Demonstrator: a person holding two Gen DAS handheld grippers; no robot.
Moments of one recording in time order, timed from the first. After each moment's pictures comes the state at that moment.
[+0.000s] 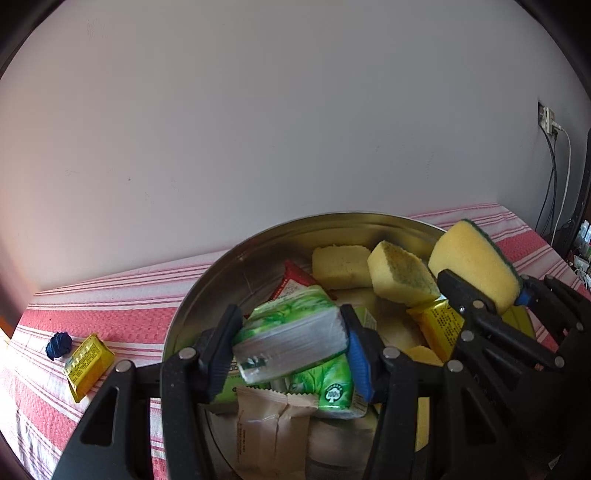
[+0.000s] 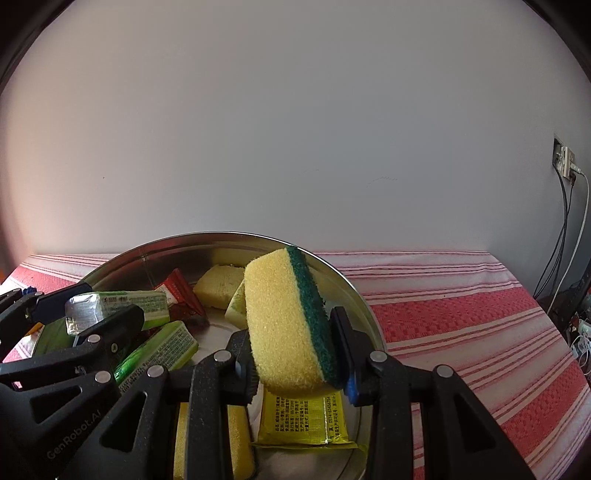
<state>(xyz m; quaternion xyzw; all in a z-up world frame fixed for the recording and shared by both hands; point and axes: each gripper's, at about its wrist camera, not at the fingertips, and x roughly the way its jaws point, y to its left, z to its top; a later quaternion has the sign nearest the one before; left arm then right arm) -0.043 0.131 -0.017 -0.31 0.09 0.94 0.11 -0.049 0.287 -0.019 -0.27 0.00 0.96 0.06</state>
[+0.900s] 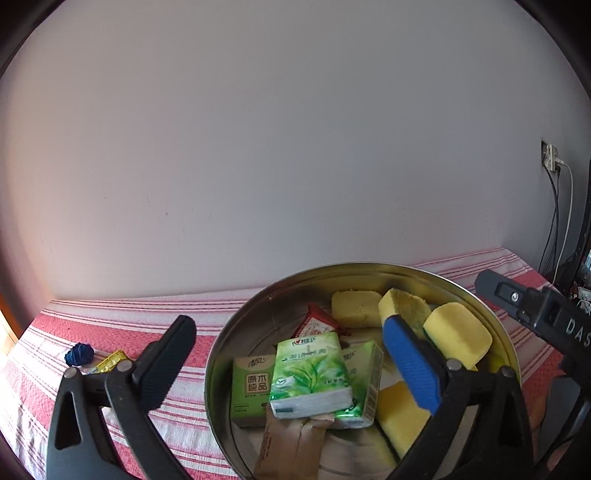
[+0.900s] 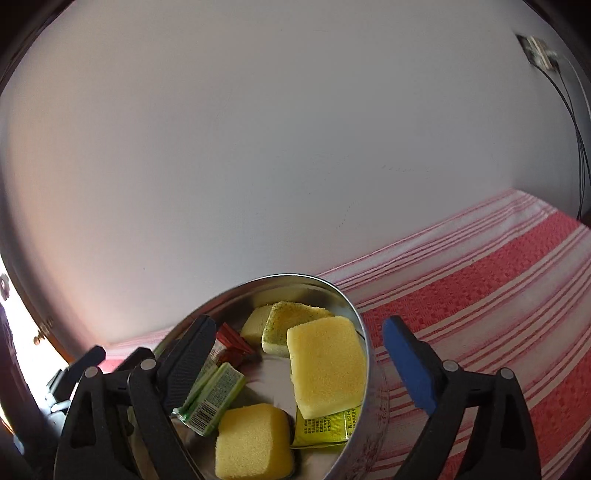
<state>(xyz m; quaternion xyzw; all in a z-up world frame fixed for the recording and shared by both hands) -0.010 0.115 0.015 -0.22 0.06 0.97 0.09 -0.008 0.341 -0.005 -0.20 0.27 0.94 -0.01</state>
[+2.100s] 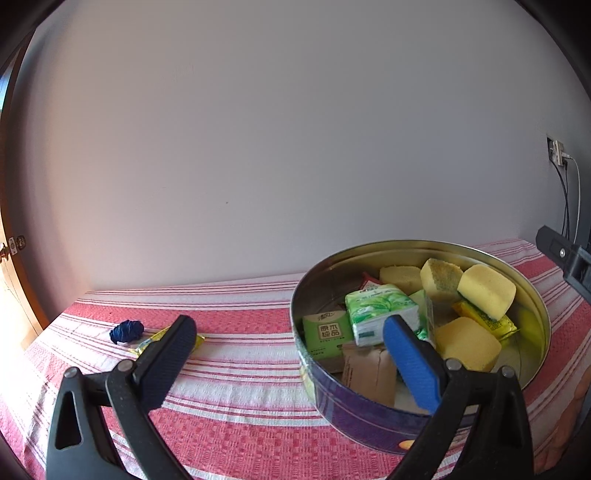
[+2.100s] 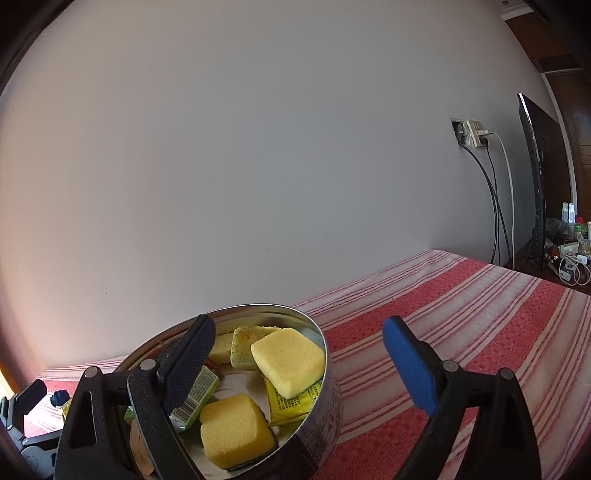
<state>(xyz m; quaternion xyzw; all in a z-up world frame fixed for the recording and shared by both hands) 0.030 0.054 -0.006 -0.19 0.07 0.98 0.05 0.077 0.270 0.014 -0.09 0.15 0.97 0.15</state>
